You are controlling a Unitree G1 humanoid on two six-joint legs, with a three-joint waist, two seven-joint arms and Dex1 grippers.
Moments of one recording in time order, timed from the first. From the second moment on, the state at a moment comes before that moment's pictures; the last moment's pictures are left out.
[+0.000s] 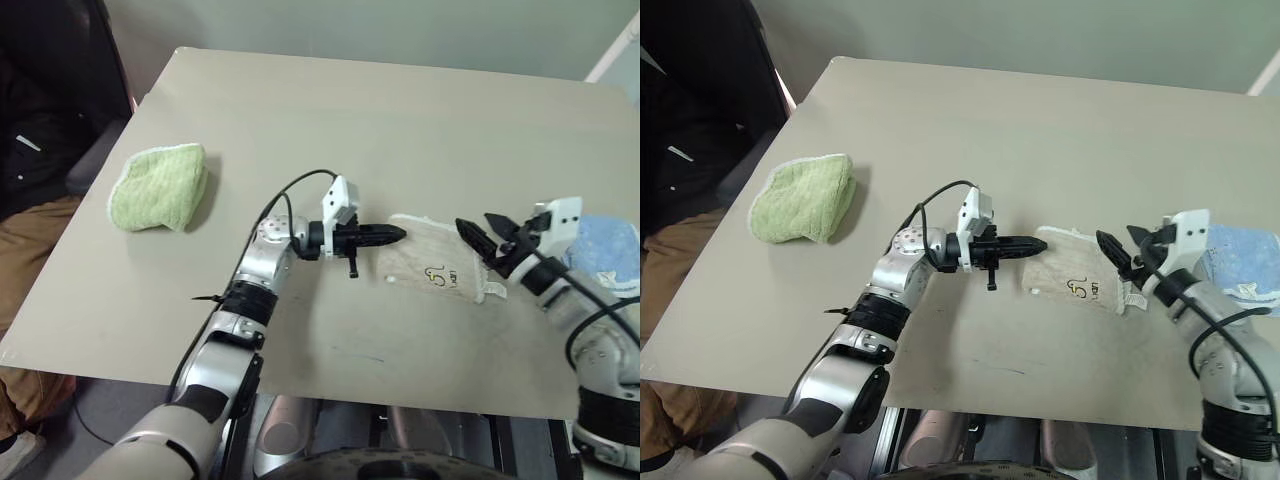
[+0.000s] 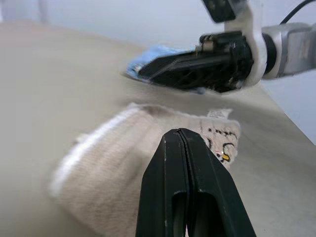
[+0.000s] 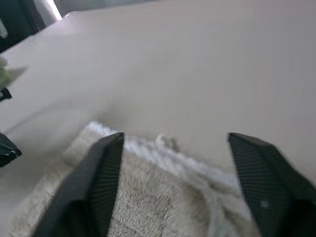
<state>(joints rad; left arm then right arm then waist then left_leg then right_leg) -0.70 0.16 -0.14 0.53 -0.28 0.14 -1.24 -0.10 -0.55 -0.37 -0.39 0.71 0.79 0.40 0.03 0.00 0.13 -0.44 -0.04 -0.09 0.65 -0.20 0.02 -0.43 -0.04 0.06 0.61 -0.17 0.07</state>
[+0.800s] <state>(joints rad) -0.55 0.30 -0.12 0.22 -0.39 0.35 -1.20 -0.25 -0.80 -0.32 0.04 0.90 1.23 0.67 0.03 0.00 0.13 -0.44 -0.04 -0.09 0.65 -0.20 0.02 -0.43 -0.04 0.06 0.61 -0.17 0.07</state>
